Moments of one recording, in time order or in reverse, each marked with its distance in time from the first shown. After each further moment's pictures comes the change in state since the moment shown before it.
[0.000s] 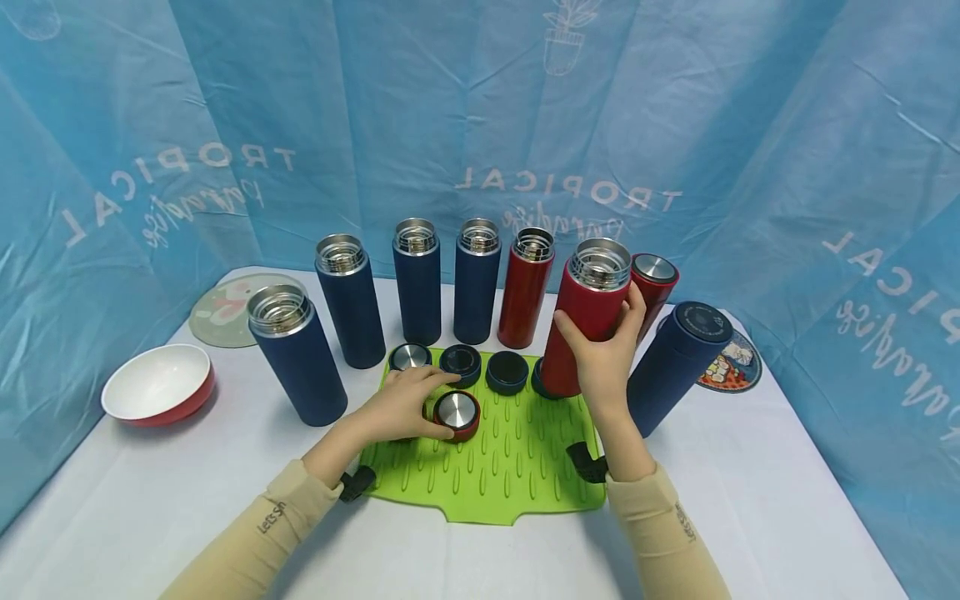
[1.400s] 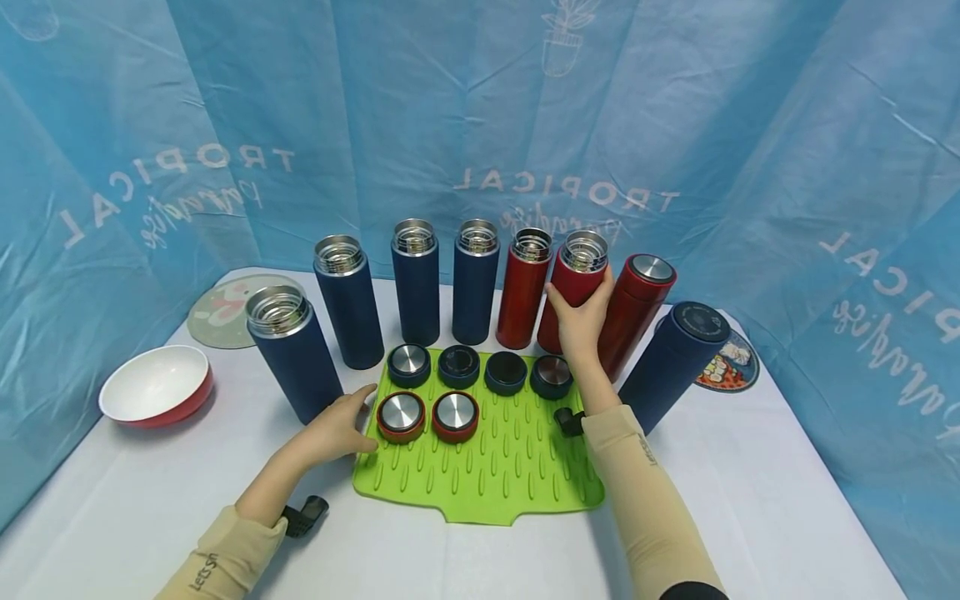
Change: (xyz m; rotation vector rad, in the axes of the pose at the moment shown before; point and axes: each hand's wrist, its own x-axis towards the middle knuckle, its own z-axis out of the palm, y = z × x) left_hand -0.055 -0.034 -0.014 -0.320 -0.069 -0.415; right_hand 0.053 0.067 0.023 -0.092 0.077 0.069
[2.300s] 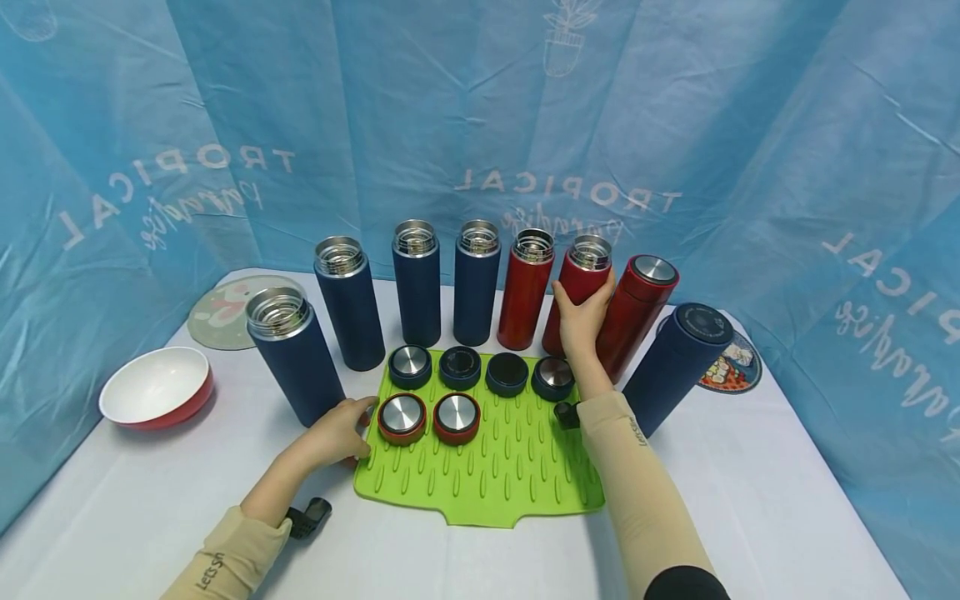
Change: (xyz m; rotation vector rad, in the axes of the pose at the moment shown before) left_hand 0.007 -0.007 0.005 -0.053 -0.048 -0.121; right_hand 0.020 0.039 0.005 -0.163 0.105 0.099
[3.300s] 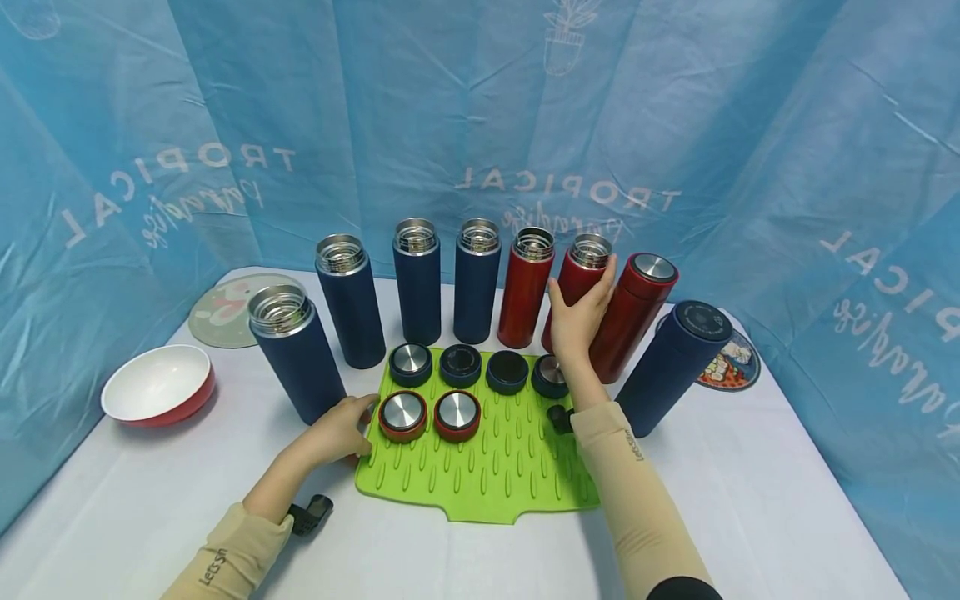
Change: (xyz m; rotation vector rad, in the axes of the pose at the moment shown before) left_hand 0.001 -0.002 0.001 -0.004 -0.003 -0.003; right_hand -0.022 -0.020 0.000 -0.129 0.039 -0.125
